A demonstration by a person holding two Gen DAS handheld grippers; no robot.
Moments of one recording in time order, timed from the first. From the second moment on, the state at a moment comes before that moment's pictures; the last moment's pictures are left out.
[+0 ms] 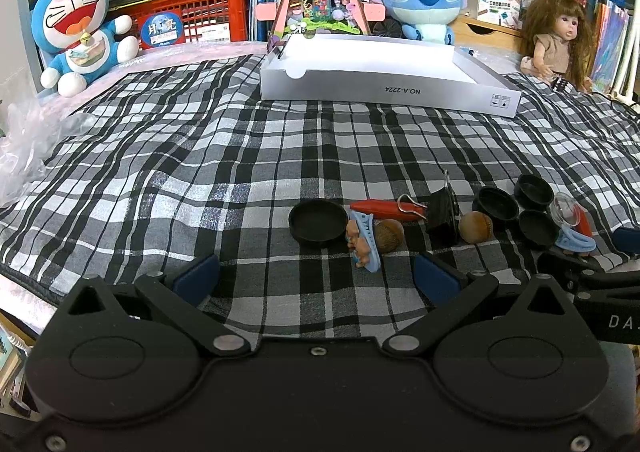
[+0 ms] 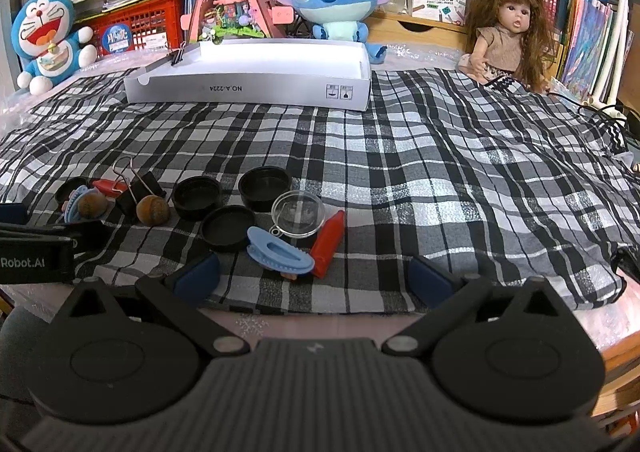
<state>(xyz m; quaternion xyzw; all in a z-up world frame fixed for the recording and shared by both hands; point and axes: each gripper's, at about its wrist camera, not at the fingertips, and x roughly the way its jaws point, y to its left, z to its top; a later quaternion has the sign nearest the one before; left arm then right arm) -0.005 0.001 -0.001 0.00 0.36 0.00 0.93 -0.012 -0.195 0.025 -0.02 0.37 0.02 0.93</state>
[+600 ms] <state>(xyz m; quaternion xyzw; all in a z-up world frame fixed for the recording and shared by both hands) -0.013 0.007 0.007 -0.02 0.35 -0.04 0.93 -0.026 -0.191 0.034 0.00 0.34 0.04 0.94</state>
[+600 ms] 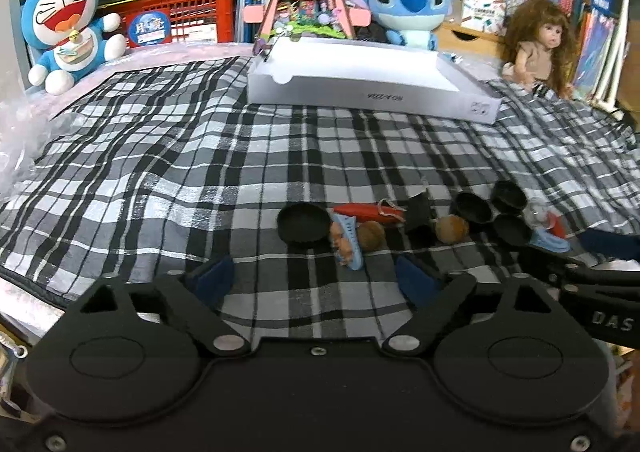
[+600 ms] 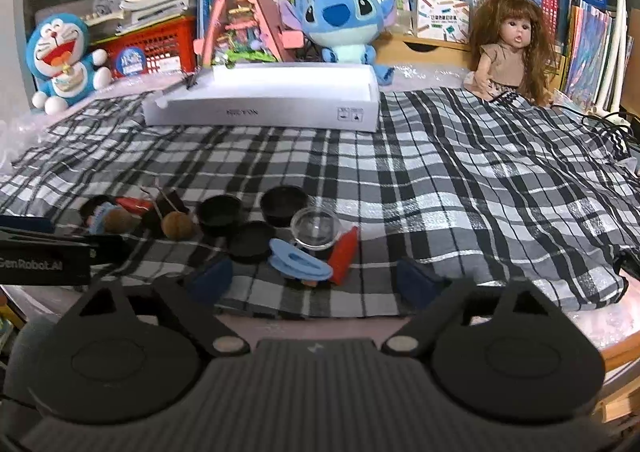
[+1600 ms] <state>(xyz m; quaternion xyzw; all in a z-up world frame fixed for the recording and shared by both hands) -0.005 0.013 0.009 -0.09 0.34 -0.07 0.93 -0.021 -0.182 0.036 0.03 0.34 0.04 0.94</state>
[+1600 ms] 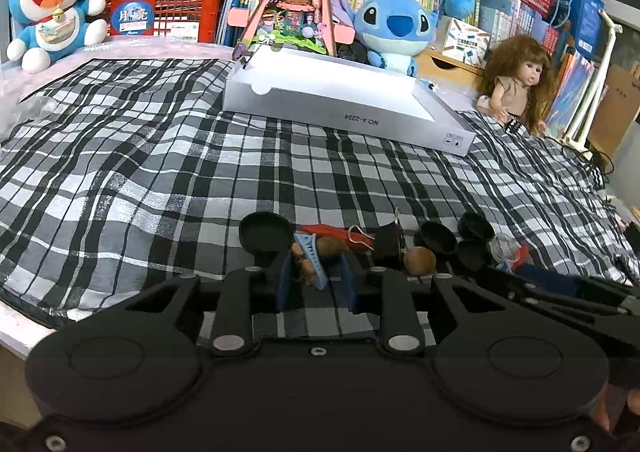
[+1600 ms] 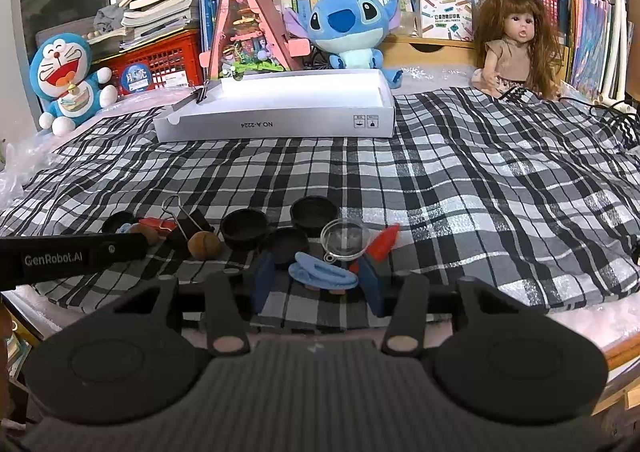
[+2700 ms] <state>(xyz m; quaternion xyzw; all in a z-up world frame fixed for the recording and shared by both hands) 0.008 0.016 0.046 -0.06 0.31 -0.07 0.95 -0.011 -0.189 0.059 0.04 0.31 0.06 0.95</state>
